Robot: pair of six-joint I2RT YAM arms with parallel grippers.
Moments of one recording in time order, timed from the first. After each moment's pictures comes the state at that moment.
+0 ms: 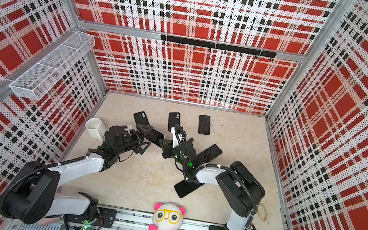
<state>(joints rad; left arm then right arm) -0.28 1.28 0.52 0.44 0.36 -1.50 0.78 1.74 0.80 0.77 -0.13 0.57</state>
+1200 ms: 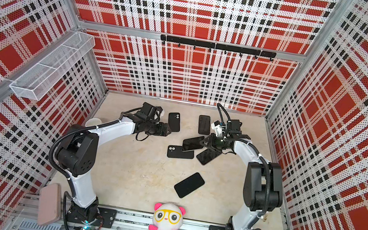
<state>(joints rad) -0.40 1.86 1.32 -0.38 0.29 -0.36 0.15 1.74 1.19 -0.50 -0.82 0.28</state>
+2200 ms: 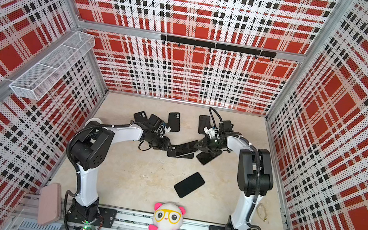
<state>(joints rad) -0.43 1.98 1.24 -0.37 0.46 -0.32 0.20 1.92 1.27 -0.54 -0.89 0.30</state>
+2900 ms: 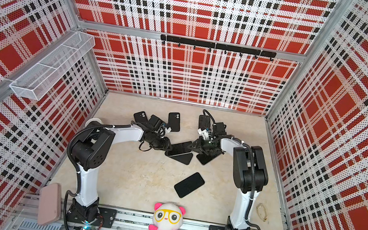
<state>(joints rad) -0.45 1.99 1.23 -0.35 0.46 -0.34 0.26 1.98 1.20 -0.33 -0.92 0.43</state>
